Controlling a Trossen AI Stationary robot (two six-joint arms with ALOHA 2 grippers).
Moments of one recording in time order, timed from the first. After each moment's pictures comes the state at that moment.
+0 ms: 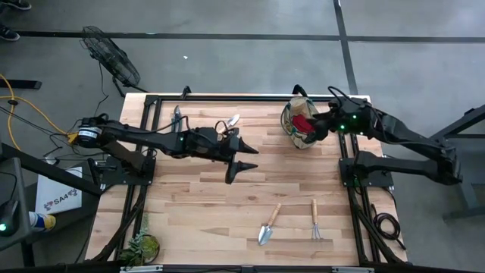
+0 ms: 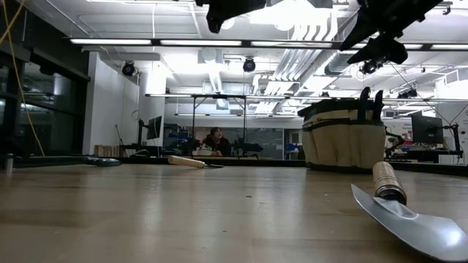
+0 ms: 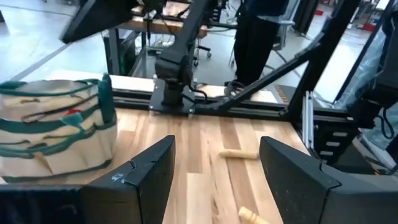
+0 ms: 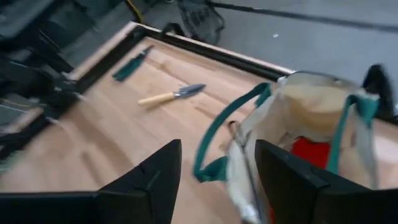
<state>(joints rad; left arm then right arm) -0.05 1.45 1.07 0.22 0.03 -0.13 -0.45 0.70 0.81 -0.62 0.07 0.53</state>
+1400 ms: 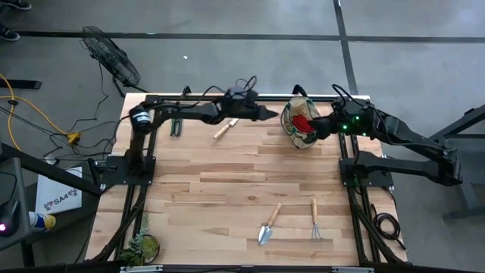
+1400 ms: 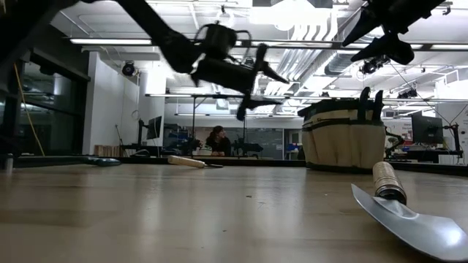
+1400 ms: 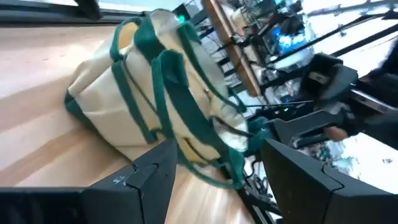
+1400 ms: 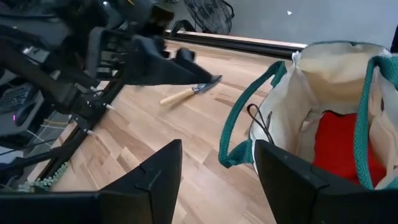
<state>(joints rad) 0.42 1.99 1.35 0.44 0.33 -0.94 -0.45 0.68 0.81 -0.64 0.03 0.68</state>
